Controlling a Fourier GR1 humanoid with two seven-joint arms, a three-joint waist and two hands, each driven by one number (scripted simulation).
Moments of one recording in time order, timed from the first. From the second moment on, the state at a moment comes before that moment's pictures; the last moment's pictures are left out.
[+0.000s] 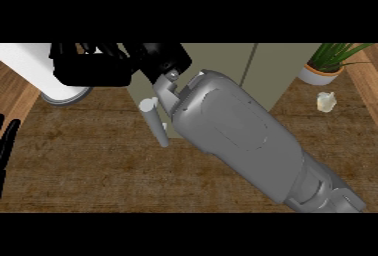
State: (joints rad) left arm 0.26 0.62 -0.04 -1.96 0.86 0.08 -0.35; right arm -1.25 0.00 0.38 -1.20 -0.20 -0.27 0.34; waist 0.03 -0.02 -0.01
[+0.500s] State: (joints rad) left arm 0.21 0.61 -0.04 -1.96 0.85 0.09 -0.32; right arm -1.24 -0.03 0.37 -1.12 -0.17 -0.18 0.19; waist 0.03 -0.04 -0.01
